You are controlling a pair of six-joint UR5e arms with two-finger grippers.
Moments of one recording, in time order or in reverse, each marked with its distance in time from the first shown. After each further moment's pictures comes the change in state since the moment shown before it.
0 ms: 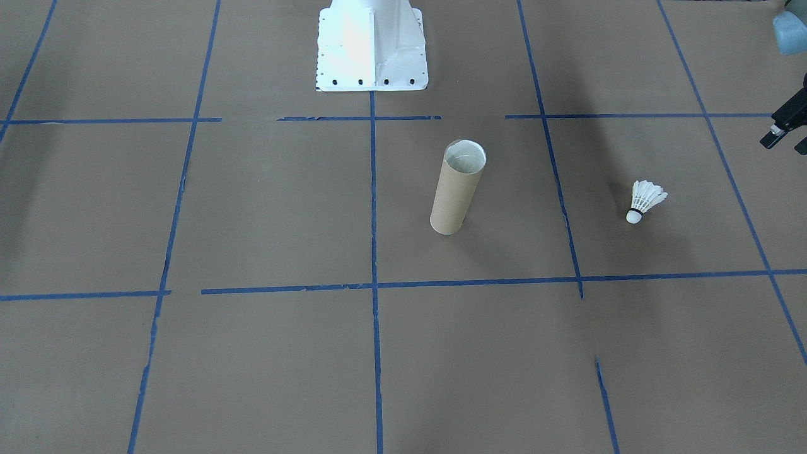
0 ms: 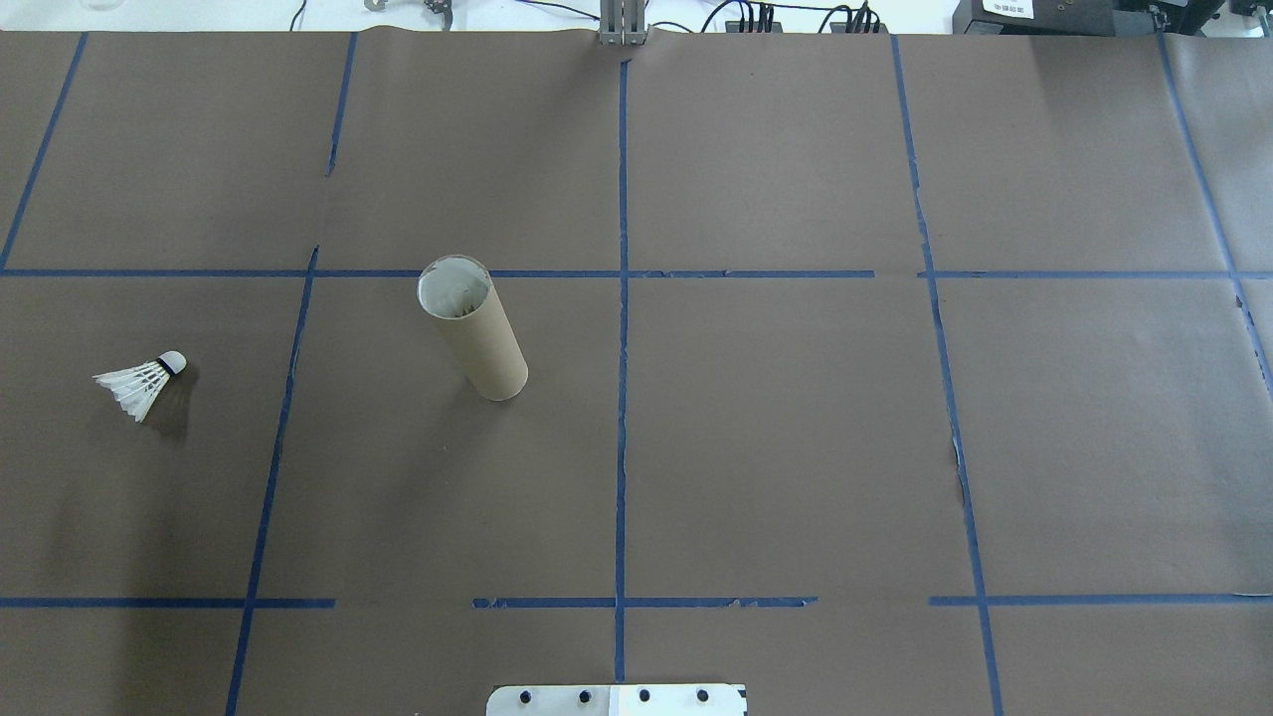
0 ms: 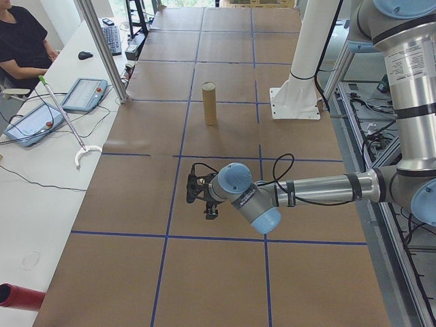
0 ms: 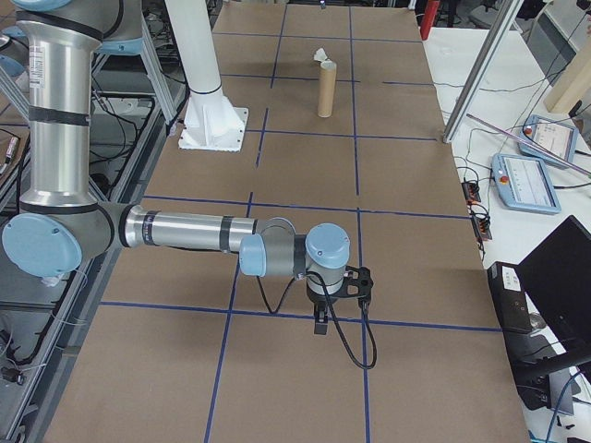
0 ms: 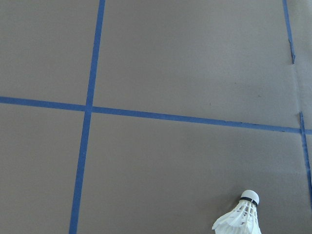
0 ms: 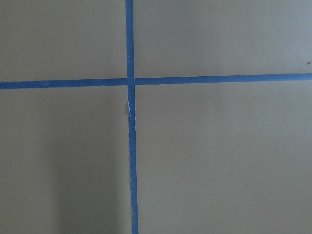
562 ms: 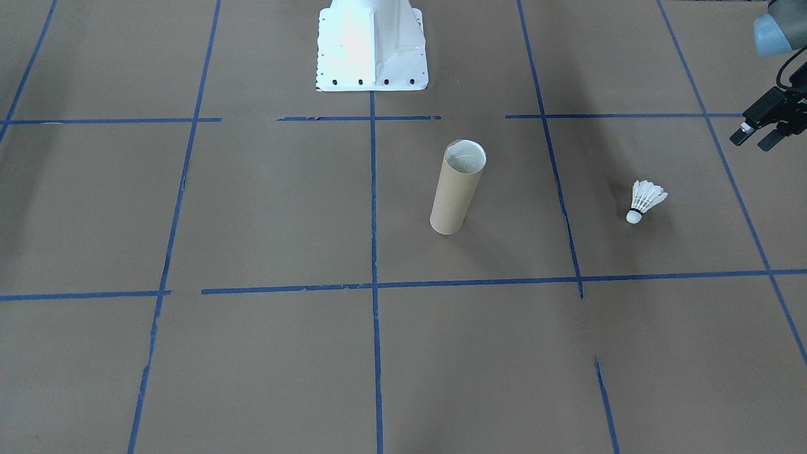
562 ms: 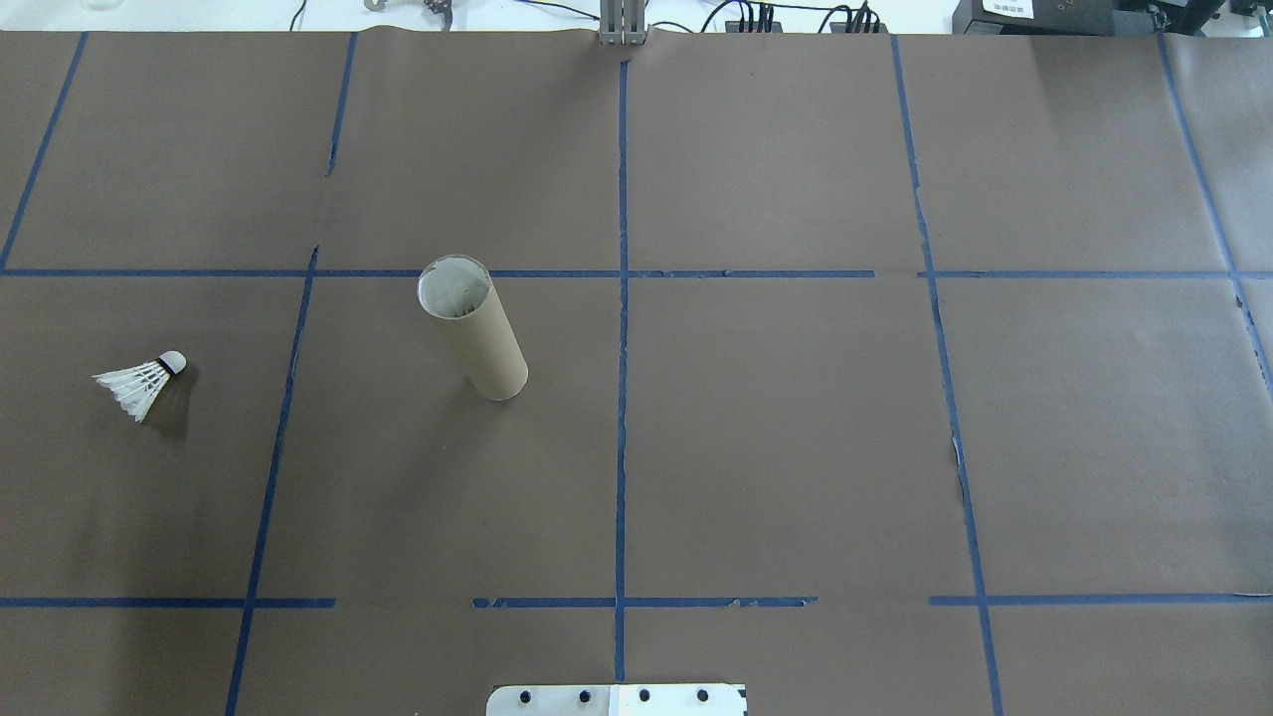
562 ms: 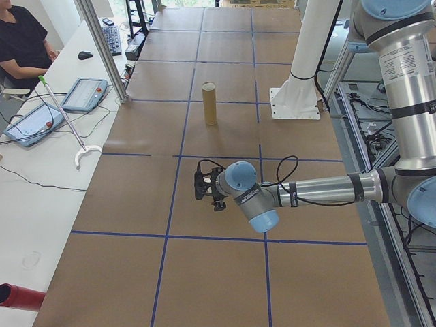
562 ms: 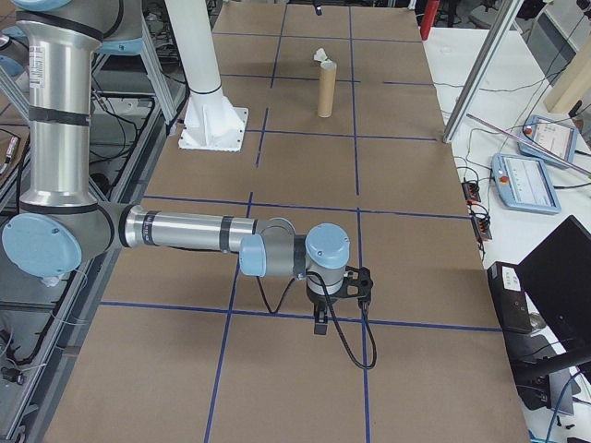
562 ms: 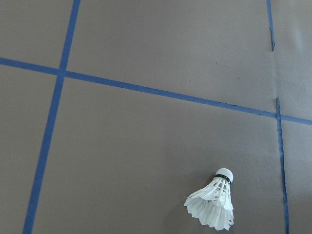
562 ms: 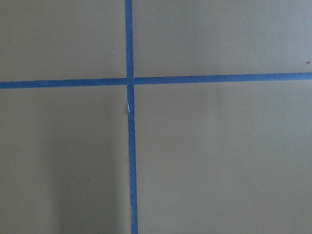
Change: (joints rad) left arm 0.131 0.013 0.005 -0.178 0.054 -0.315; right arm 0.000 -0.001 -0.001 0.000 -0.001 0.000
